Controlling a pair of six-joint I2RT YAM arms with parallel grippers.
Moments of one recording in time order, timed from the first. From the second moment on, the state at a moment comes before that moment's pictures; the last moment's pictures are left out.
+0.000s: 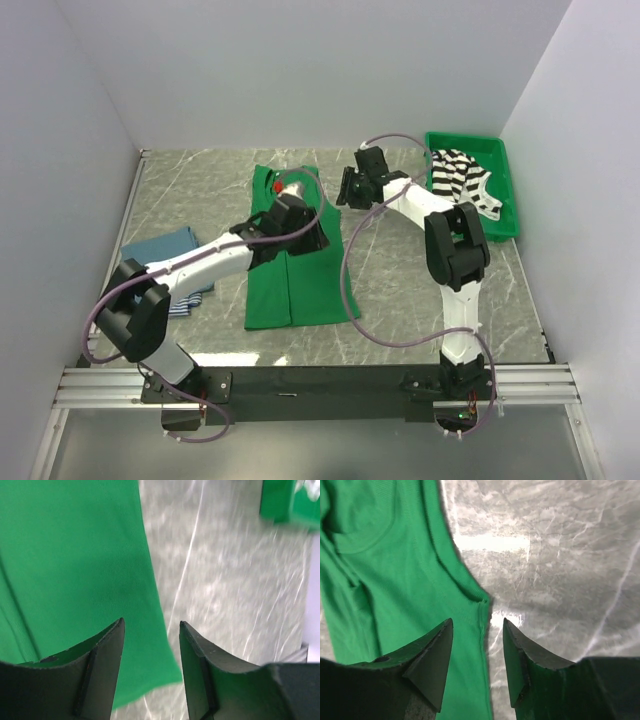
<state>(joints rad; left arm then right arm) -0.71 1.57 1.11 -0.22 -0.05 -0.82 0.38 2.10 1.62 -0.35 -0.07 0.51</state>
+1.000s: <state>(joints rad) -1.09 1.69 0.99 -0.17 -0.08 -0.93 0.37 2.11 1.41 -0.13 -0.13 0.58</state>
